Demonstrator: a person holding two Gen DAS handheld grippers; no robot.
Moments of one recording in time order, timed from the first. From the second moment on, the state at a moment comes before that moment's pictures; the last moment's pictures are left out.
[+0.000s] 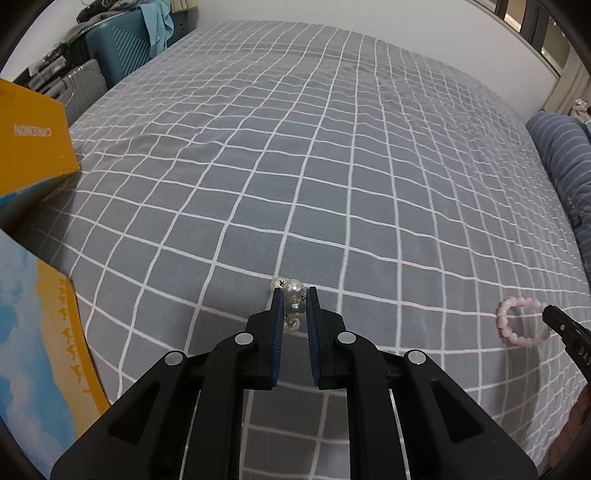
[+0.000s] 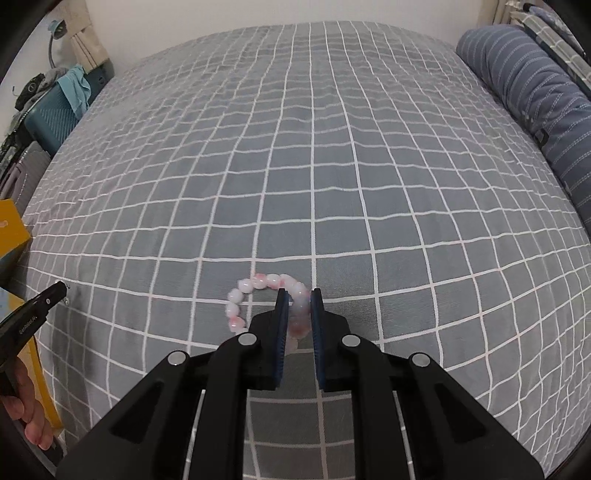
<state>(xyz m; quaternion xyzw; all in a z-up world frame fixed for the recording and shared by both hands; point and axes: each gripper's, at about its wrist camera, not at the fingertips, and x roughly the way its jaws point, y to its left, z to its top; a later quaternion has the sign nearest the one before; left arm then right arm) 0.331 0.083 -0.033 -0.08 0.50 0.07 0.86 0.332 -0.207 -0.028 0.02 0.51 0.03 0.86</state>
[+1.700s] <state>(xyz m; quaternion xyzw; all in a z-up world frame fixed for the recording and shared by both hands) 0.123 0.184 0.128 -0.11 0.40 0.10 0.91 0.192 -0.018 0.145 -0.04 0.35 0.21 0.91</state>
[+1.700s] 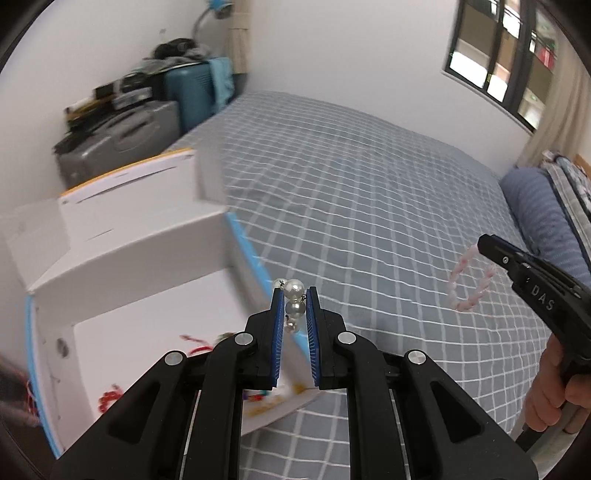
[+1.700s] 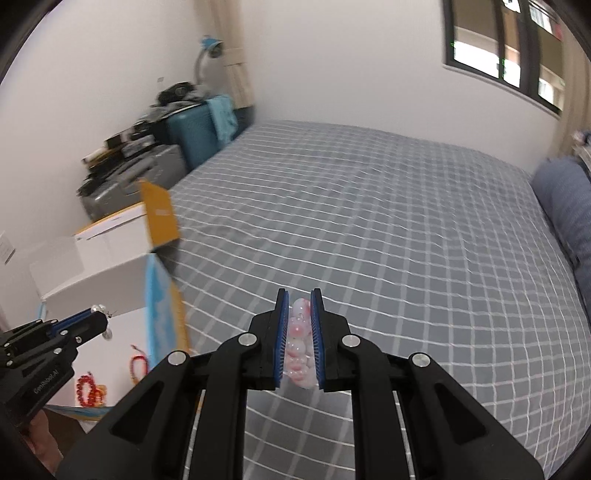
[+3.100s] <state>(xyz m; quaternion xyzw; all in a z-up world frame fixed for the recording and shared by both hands) 0.016 0.341 0.031 -0.20 0.43 0.25 0.84 0.128 0.210 0.045 -0.16 0.41 0.36 0.82</state>
